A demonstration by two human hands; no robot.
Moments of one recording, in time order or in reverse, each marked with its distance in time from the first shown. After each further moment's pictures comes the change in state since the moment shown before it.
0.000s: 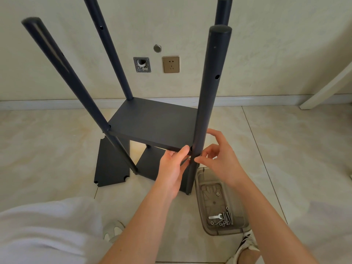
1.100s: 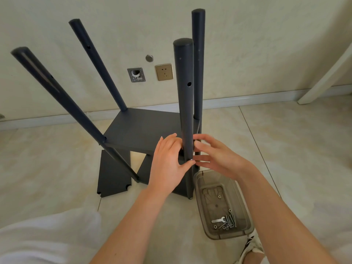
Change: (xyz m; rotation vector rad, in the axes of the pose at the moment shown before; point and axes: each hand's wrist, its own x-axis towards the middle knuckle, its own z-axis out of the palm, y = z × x) left_hand 0.001 0.025 0.003 1.393 -0.009 0.910; right_hand 0.025 -0.002 -0.026 0.494 -0.364 0.340
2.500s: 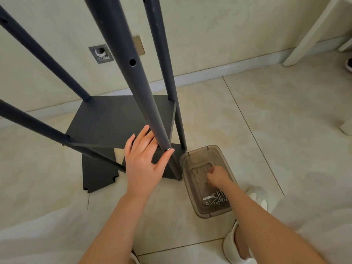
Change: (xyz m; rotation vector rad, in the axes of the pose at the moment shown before) left_hand -0.021 -0.022 0.030 0.065 0.173 0.134; right_hand 0.037 0.216 -0.054 -0.449 0.451 0.538
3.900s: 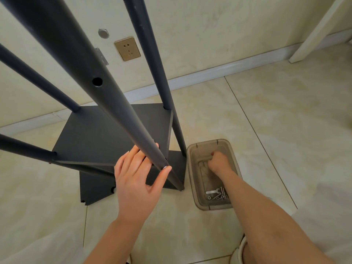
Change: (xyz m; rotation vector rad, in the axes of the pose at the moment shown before) left_hand -0.001 0.000 0.000 0.004 0.007 0.046; right_hand 0.079 -0.039 -0.022 -0.157 0.141 -0.139
